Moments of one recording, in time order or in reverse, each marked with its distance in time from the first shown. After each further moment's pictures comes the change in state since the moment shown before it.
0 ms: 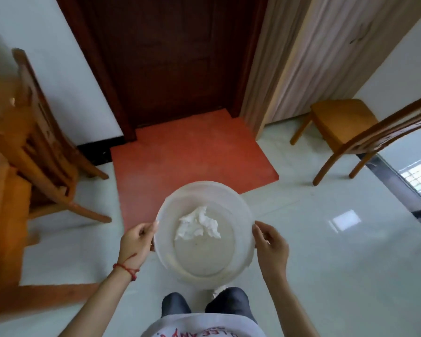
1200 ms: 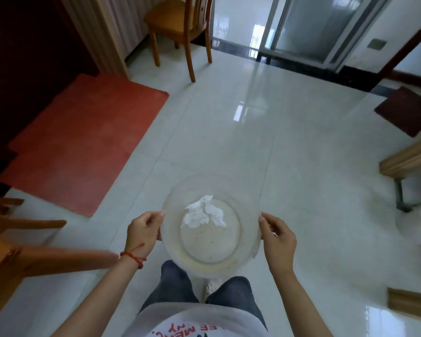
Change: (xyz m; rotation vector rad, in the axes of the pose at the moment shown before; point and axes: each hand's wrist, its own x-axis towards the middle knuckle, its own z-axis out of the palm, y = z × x) left_hand -0.275 -0.189 -0.176 0.319 -0.780 0.291; right_hand -0.578 0.173 -0.036 0.207 0.783 0.258
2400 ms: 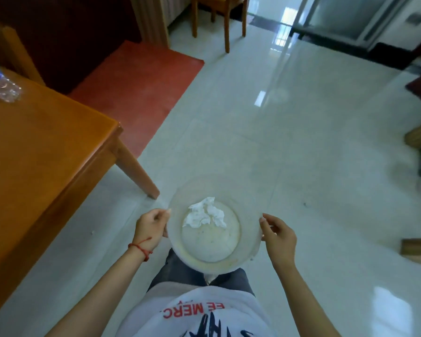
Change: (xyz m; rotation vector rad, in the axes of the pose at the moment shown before) left_hand -0.257 -0.204 -0.164 0.029 0.025 -0.089; right_hand -0.329 0.115 -0.021 -0.152 -0.139 0.067
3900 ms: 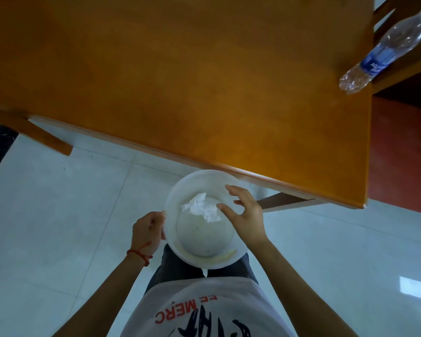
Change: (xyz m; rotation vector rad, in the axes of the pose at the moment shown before) left_hand -0.097 -0.161 -0.138 -0.551 1.130 -0.603; right_hand -0.122 -0.123 0.388 -0.566 -1.565 -0.907
